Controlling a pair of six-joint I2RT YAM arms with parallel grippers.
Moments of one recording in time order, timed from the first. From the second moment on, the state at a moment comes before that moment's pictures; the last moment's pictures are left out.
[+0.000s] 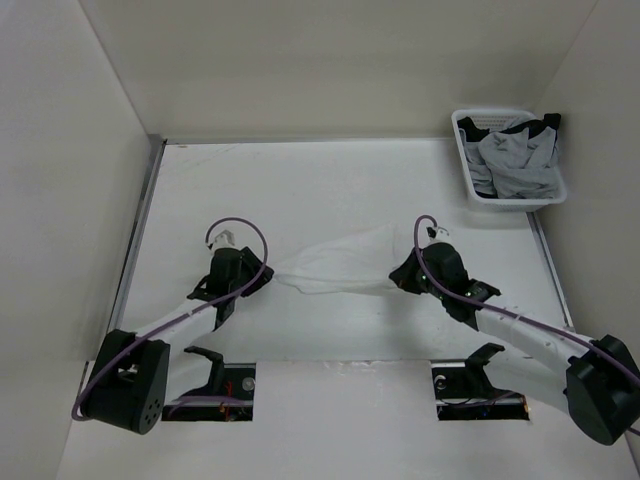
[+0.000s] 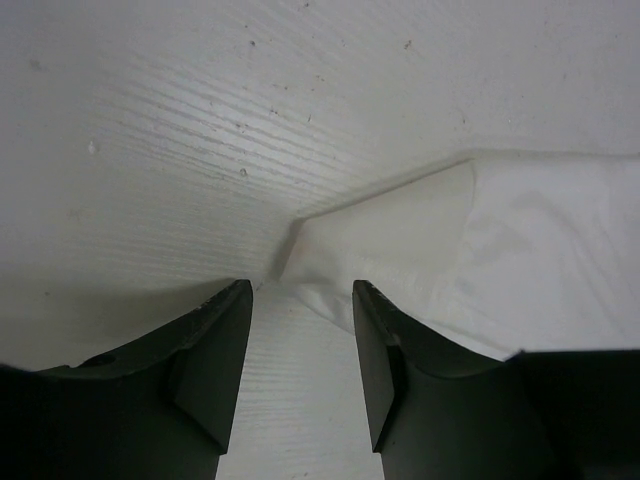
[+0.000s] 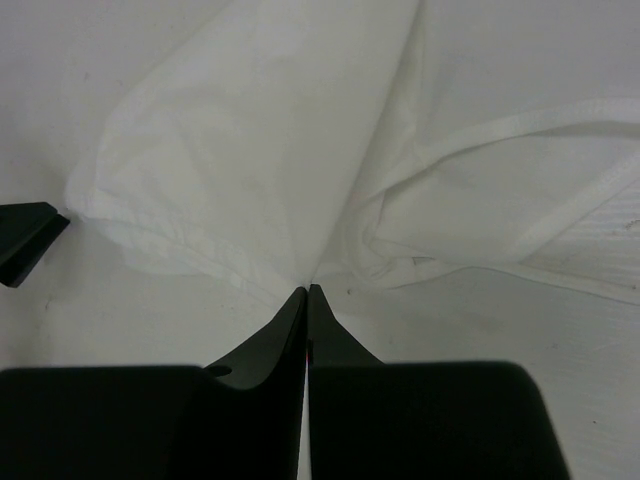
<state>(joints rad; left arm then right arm) -0.28 1.10 0.27 0.17 -0.01 -0.82 0.58 1.02 0.43 -0.02 0.06 0.78</state>
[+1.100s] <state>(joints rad) -0.36 0.66 0.60 -0.06 -0.08 -0.82 0.67 0.74 0.74 -0.33 0.15 0.71</state>
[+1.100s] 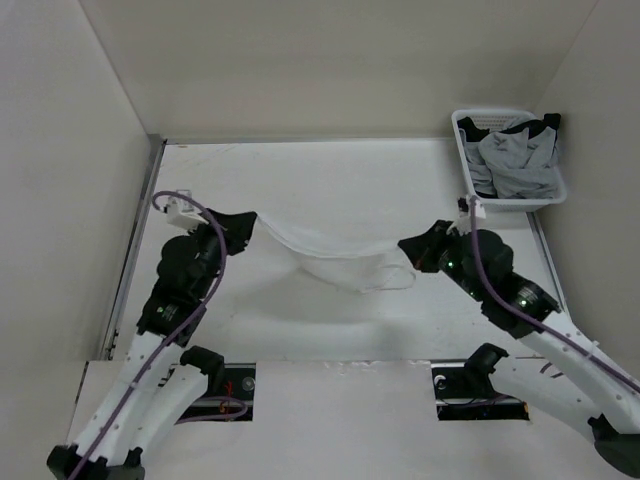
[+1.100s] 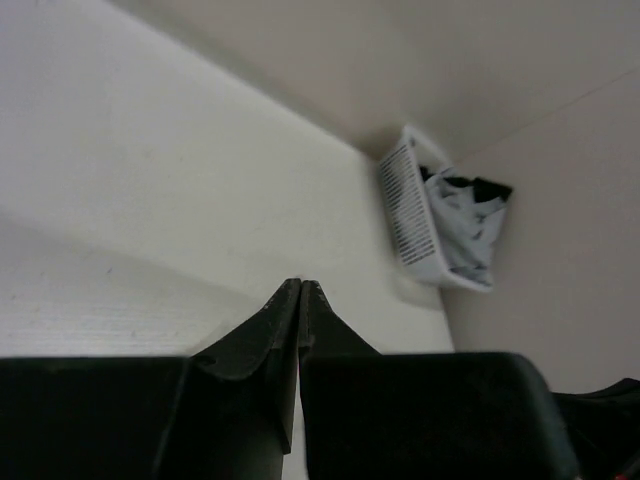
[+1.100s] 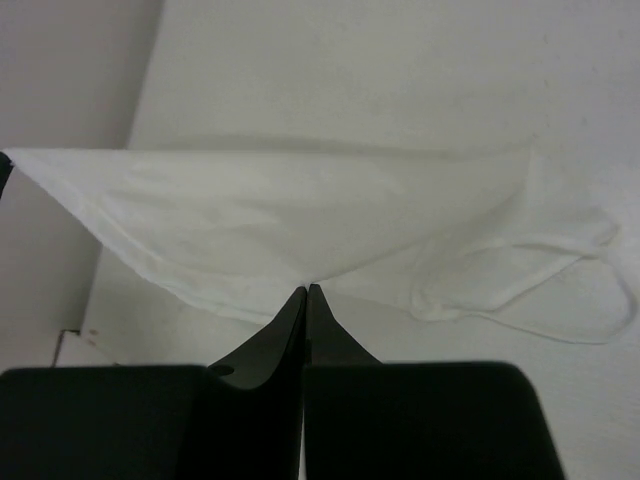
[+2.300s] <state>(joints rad) -0.21 1.17 1.22 -0.05 -0.17 -0.82 0.43 1.51 1.72 -0.36 0.02 0.50</state>
